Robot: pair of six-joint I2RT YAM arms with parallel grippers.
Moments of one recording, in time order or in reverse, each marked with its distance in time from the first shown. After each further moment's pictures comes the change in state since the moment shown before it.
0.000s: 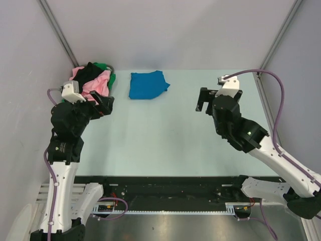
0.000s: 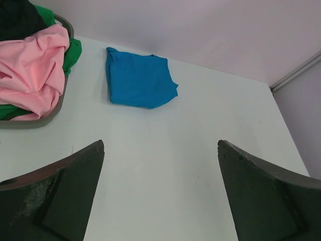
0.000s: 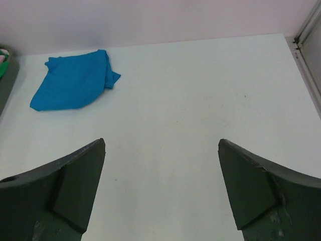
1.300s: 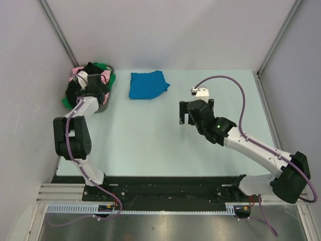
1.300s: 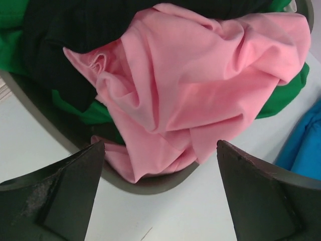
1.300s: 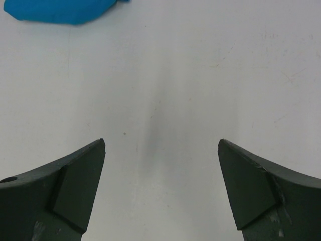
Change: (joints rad) left arm 0.072 1.019 0.199 0.327 -0.665 -0.179; right arm -0.026 0.244 -0.159 0.109 -0.239 0.089
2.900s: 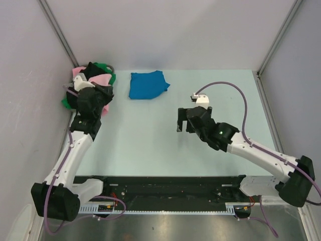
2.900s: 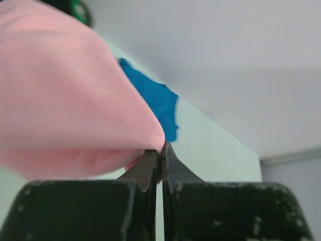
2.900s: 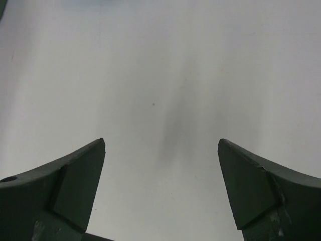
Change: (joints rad) left arm -0.166 -0.663 -0.327 0.098 0.298 -0.198; right arm 0.075 -0.028 -0.036 -0.042 -0.095 0.135
